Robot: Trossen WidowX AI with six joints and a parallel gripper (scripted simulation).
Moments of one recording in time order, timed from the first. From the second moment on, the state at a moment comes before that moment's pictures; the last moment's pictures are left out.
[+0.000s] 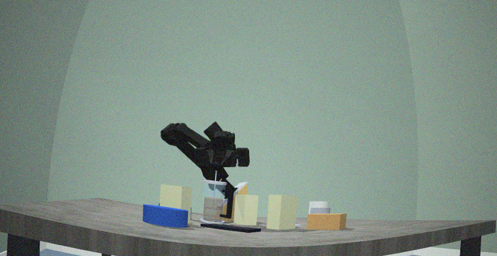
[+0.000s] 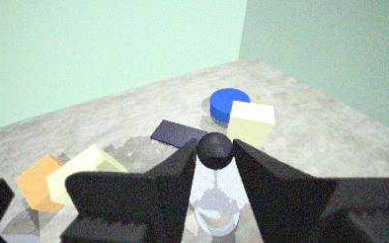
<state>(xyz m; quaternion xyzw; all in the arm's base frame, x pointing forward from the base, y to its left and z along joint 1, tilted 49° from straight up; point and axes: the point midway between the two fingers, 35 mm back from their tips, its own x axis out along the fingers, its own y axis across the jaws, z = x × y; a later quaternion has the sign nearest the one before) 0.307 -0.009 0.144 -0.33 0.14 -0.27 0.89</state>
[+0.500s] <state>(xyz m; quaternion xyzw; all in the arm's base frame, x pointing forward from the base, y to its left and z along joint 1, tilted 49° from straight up) 0.312 -0.020 0.134 -0.34 0.15 -0.27 0.89</state>
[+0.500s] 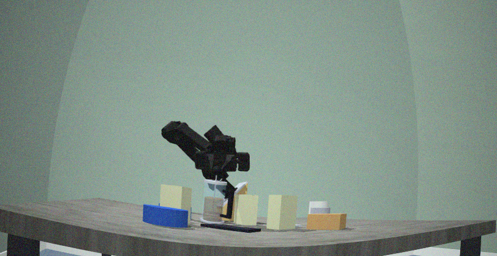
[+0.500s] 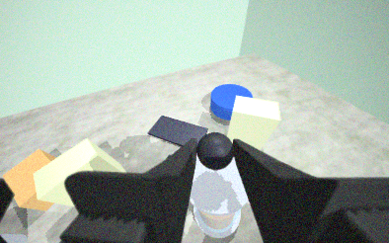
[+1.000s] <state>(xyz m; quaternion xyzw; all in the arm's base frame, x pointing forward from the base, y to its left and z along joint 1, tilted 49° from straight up) 0.314 -0.022 0.131 -0.34 0.15 -0.28 0.88</state>
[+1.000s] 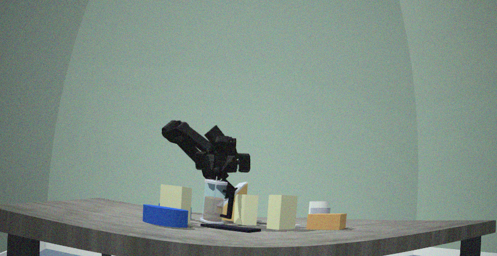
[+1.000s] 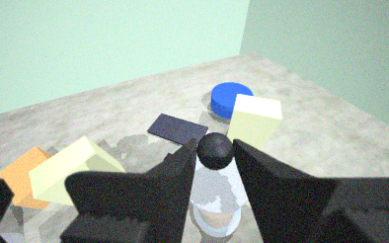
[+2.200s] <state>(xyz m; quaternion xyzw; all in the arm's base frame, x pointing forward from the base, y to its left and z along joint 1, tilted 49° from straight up) 0.318 -0.015 0.134 -0.35 0.15 -0.27 0.88</state>
